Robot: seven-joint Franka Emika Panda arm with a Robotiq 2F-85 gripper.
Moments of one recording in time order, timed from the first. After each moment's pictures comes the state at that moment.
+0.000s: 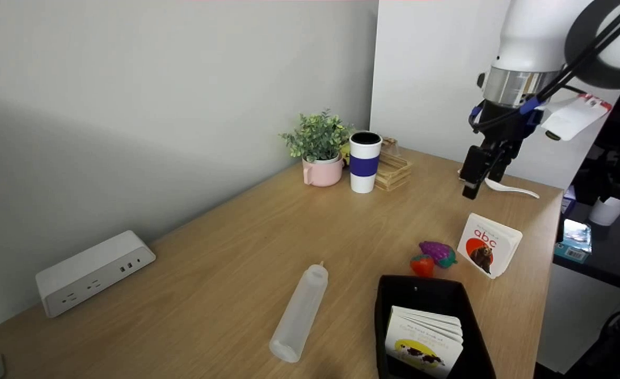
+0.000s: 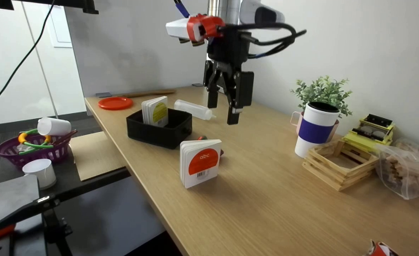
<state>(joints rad) 0.01 0.06 -0.05 -2.30 -0.03 2.38 0.22</state>
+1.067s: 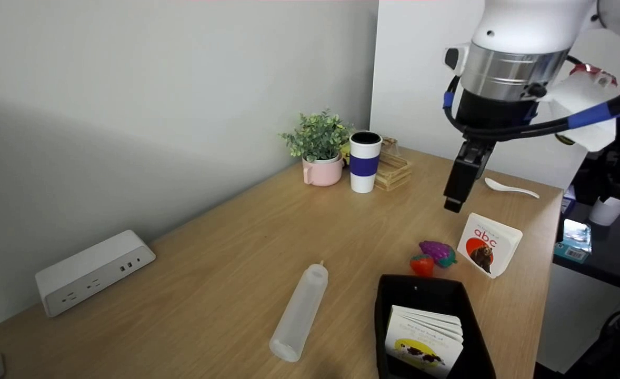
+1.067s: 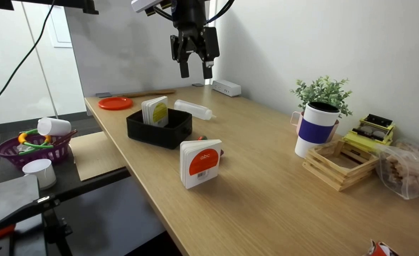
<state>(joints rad) 0.12 0.05 0.13 -2.18 -0.27 2.25 0.37</state>
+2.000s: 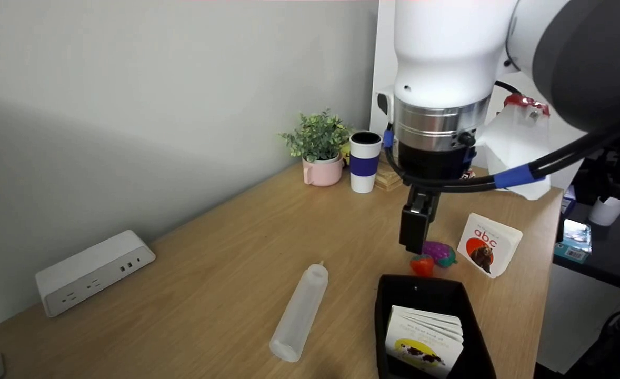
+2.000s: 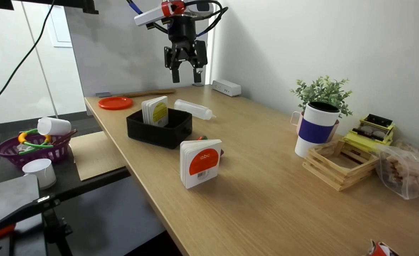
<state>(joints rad) 0.24 0.29 0.14 -1.92 -0.30 2.11 0.38</state>
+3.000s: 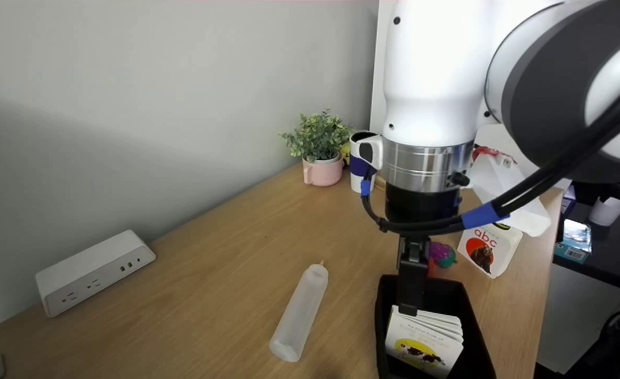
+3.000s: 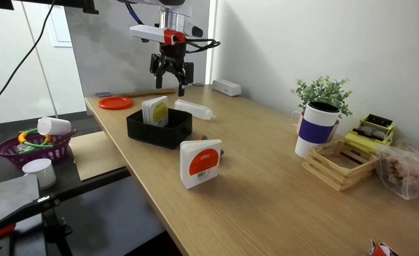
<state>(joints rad) 0.24 0.37 0.18 -1.94 -0.01 2.24 0.06</state>
